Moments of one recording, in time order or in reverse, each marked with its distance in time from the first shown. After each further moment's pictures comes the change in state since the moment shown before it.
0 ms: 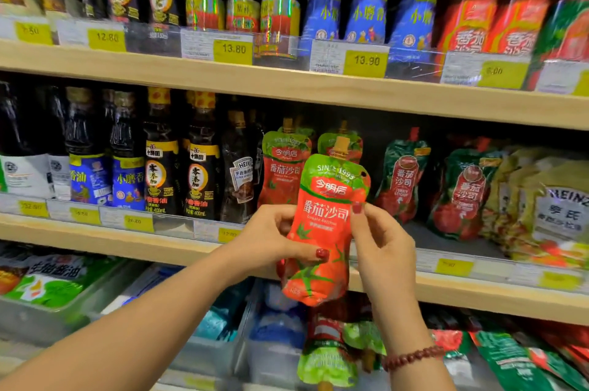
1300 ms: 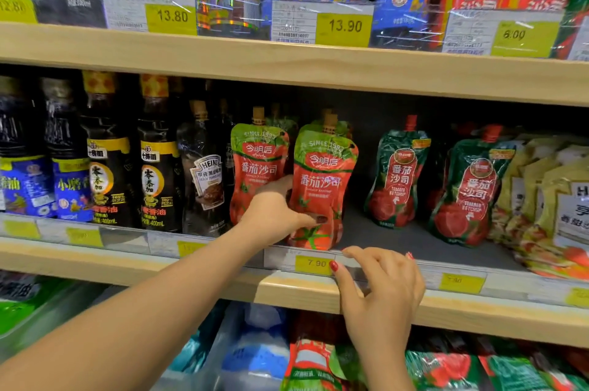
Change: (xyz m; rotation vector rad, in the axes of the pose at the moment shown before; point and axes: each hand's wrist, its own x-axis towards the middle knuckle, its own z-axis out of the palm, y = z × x) left_hand 0.098 -0.032 0.013 0.499 0.268 -0.098; right_hand 0.012 0.091 -0.020 -0.766 0.178 -0.359
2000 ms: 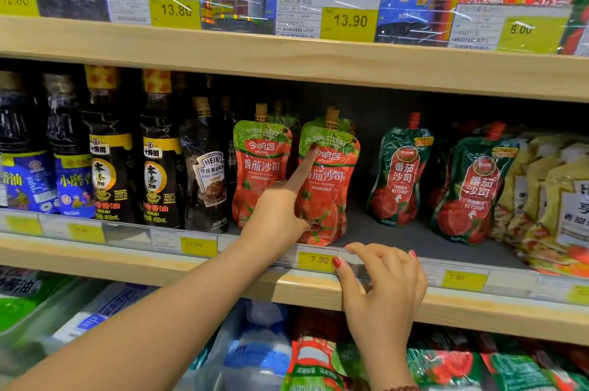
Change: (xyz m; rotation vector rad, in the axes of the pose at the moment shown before) left_hand -0.010 -0.004 0.009 0.338 0.116 0.159; right_hand -0.002 0.000 0.002 0.001 -0.001 0.017
